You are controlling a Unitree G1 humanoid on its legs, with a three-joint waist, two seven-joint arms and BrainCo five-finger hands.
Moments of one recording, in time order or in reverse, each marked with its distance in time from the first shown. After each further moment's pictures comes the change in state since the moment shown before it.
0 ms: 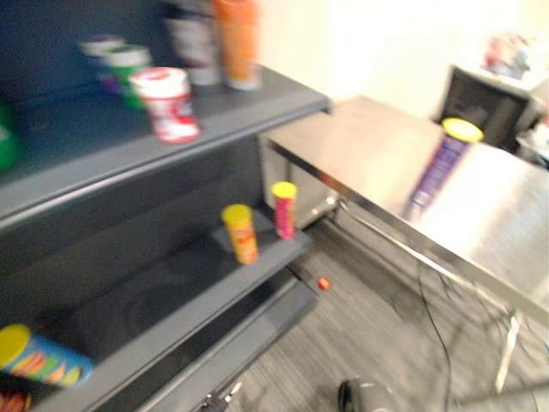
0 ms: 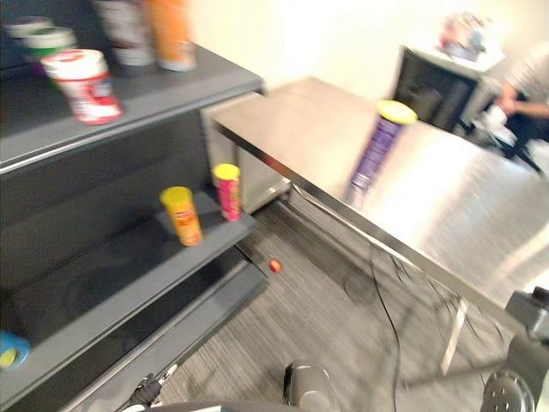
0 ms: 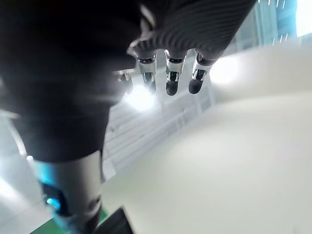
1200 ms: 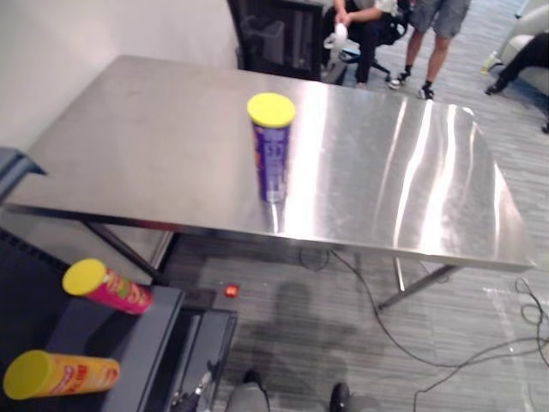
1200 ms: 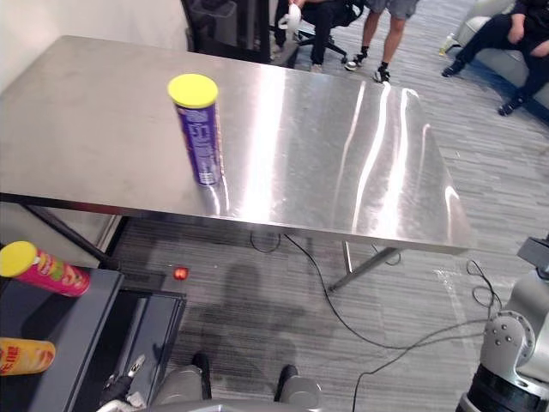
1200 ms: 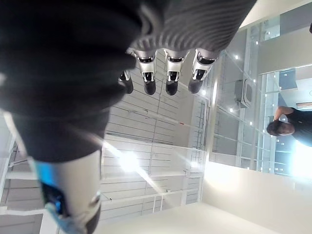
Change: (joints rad) left arm 0.083 -0.020 0.125 -0.135 -0.141 -0.034 0.078; right arm -0.187 -0.090 0.094 0.230 0.019 -0.097 -0.025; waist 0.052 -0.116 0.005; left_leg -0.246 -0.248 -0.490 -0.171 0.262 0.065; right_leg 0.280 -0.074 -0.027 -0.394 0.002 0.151
